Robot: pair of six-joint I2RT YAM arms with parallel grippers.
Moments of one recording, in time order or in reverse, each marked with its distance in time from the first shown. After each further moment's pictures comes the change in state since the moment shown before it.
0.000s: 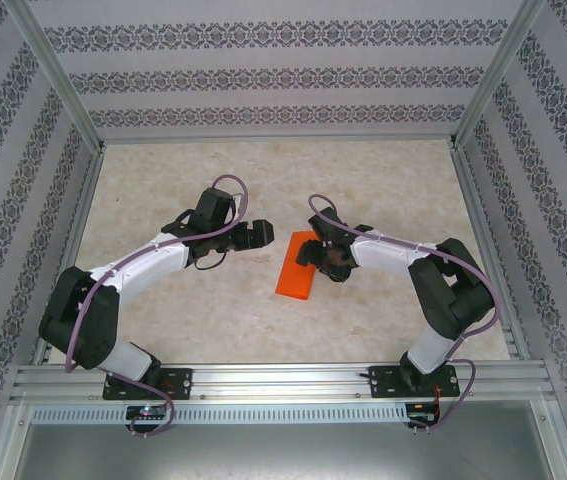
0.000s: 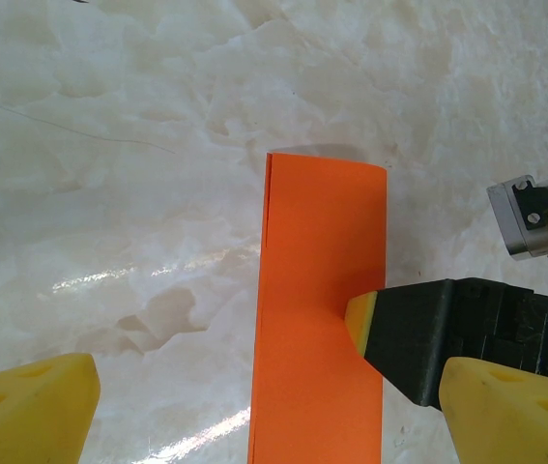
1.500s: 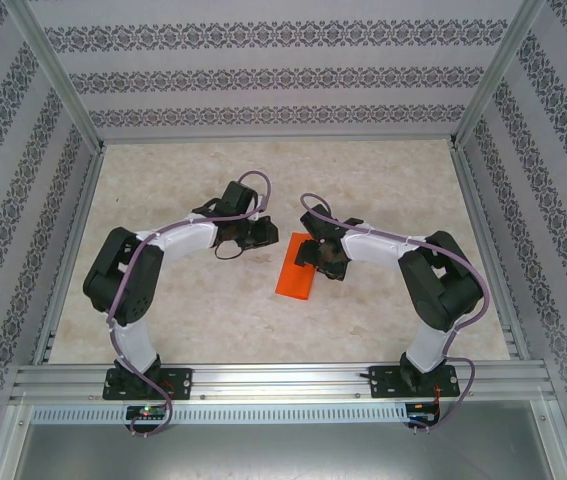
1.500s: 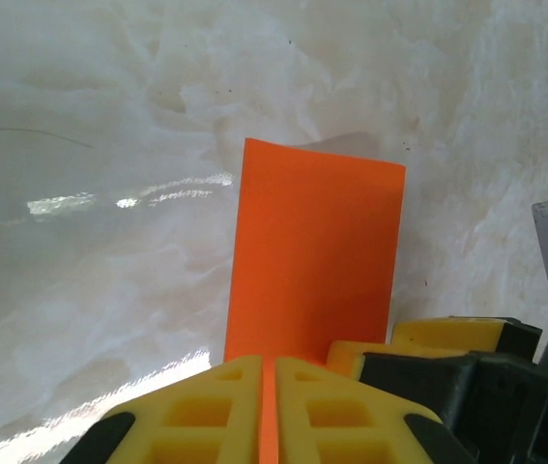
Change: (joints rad) left arm -0.014 0.336 0.208 0.000 0.149 -0.043; right arm 0.021 0.079 0.095 -0.116 0.050 0.001
